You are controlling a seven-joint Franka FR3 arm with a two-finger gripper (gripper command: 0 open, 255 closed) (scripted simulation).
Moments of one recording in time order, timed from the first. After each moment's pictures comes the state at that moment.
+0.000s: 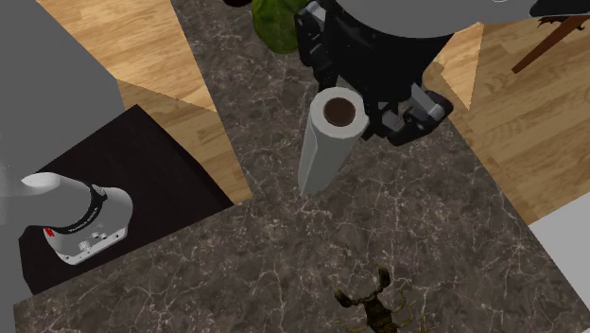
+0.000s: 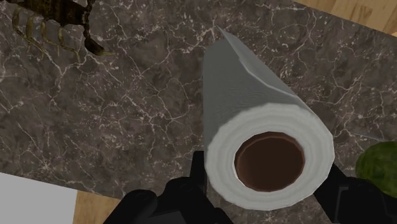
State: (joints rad) arm -0.23 0.16 -0.57 -1.33 0.19 1.48 -0.79
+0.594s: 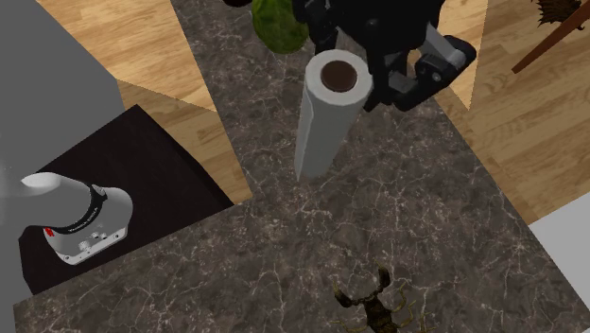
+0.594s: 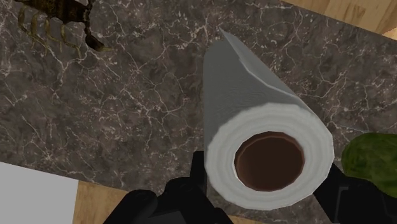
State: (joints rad) arm -0.24 0.20 -0.57 -1.17 0.22 1.36 -0.77
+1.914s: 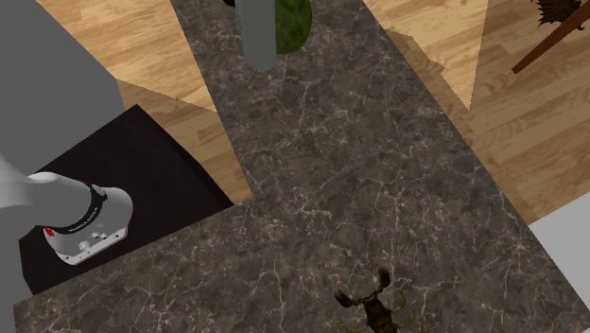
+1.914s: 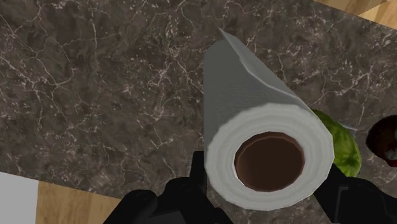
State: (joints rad) arm 0.08 -0.01 -0.32 -1.56 0.08 1.62 -0.27
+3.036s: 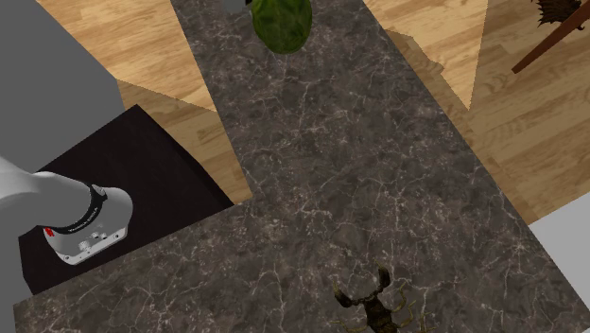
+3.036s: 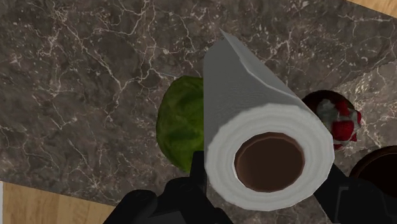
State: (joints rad) arm 0.26 0.19 -0.16 -1.42 0.08 1.70 0.07
